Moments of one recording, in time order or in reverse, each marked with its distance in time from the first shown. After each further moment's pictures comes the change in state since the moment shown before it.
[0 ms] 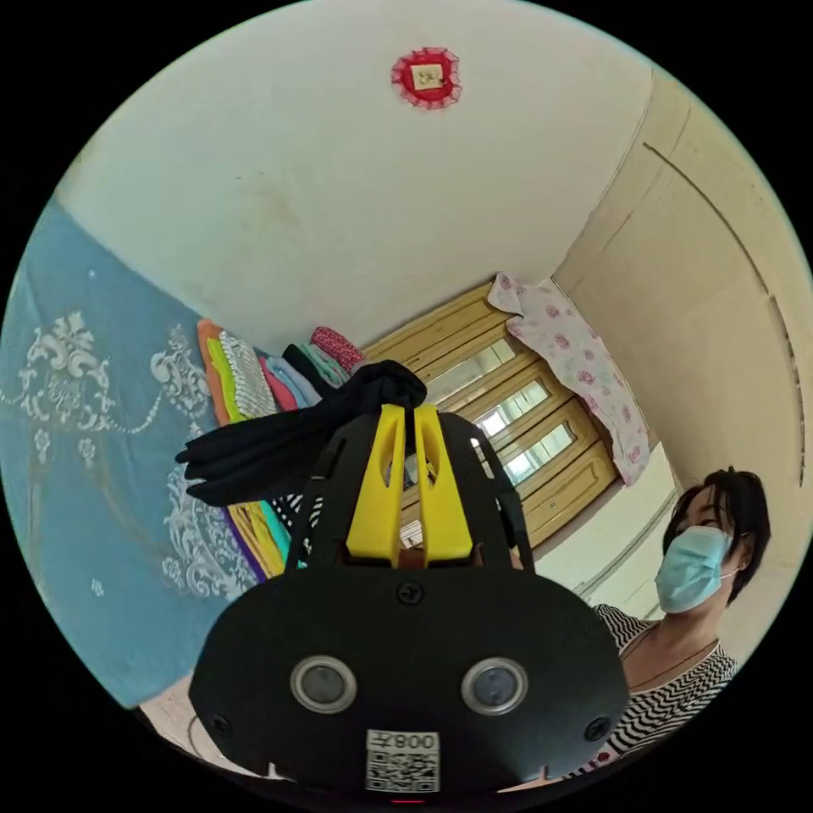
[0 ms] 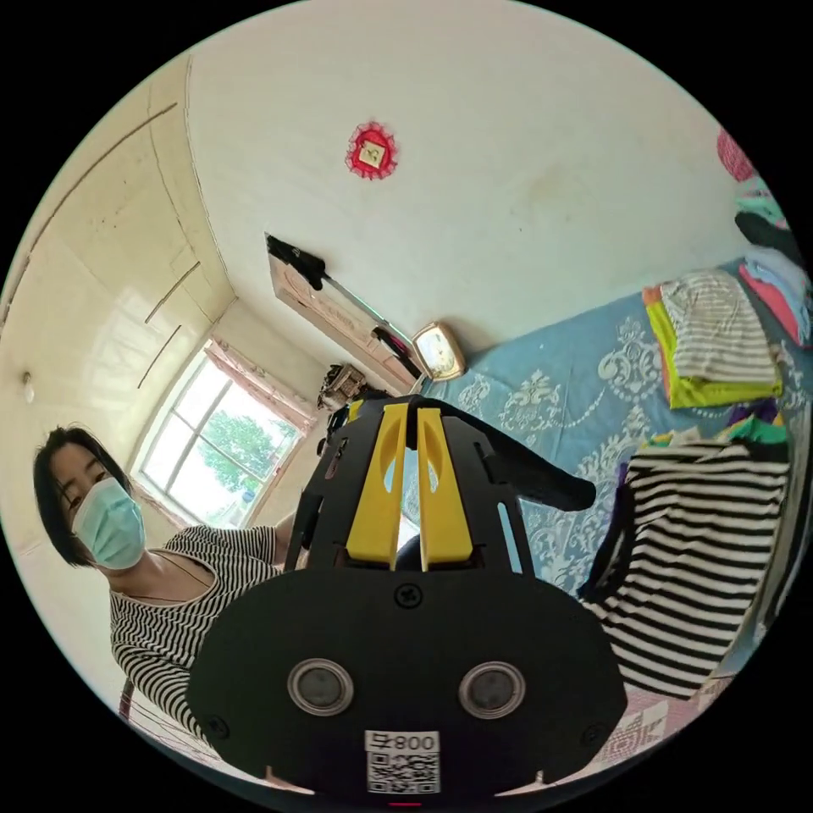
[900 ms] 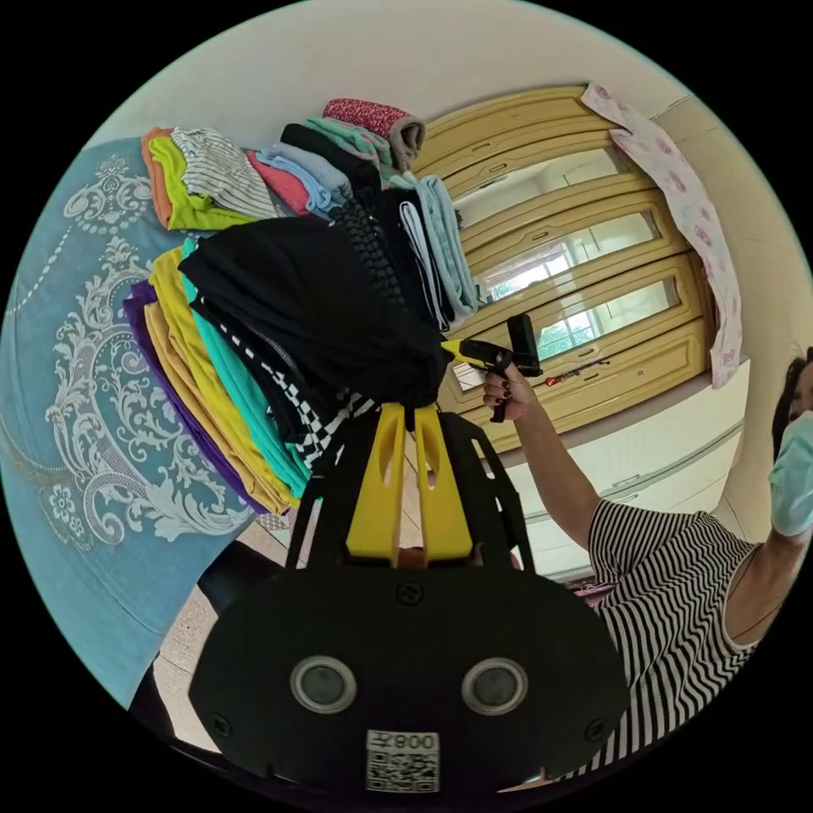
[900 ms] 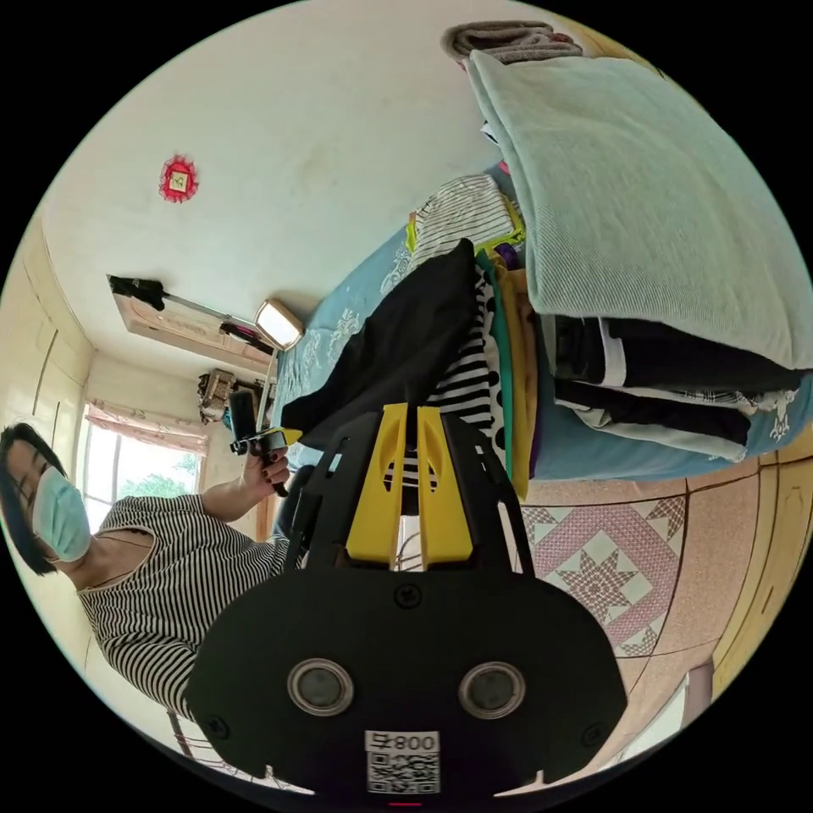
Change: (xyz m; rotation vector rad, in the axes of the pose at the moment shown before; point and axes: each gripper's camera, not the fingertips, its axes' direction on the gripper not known) left arm -0.167 0.184 0.476 -0.650 -0.163 -0.010; right arm 0.115 0.125 -0.306 -0.156 0.419 0.377
